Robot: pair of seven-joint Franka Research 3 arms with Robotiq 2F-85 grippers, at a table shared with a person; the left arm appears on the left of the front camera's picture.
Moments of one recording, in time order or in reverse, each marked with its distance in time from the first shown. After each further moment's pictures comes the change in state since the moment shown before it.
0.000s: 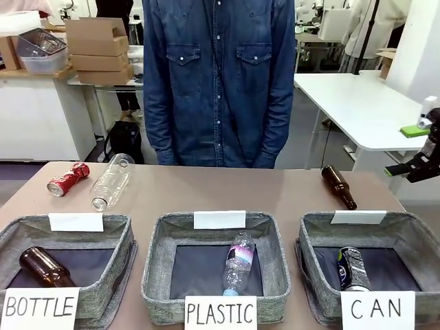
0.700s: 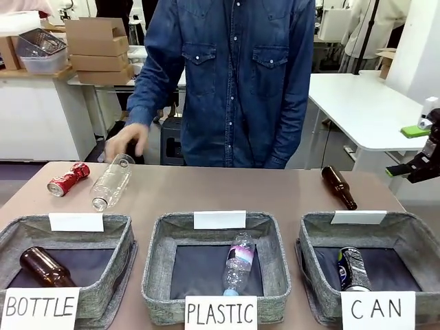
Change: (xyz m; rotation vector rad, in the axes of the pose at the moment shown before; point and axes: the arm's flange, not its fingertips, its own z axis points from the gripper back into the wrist) left arm 0.002 -0.017 -0.002 0.163 0.061 -0.095; right arm 0.000 -0.001 0.001 0.001 -0.004 -0.002
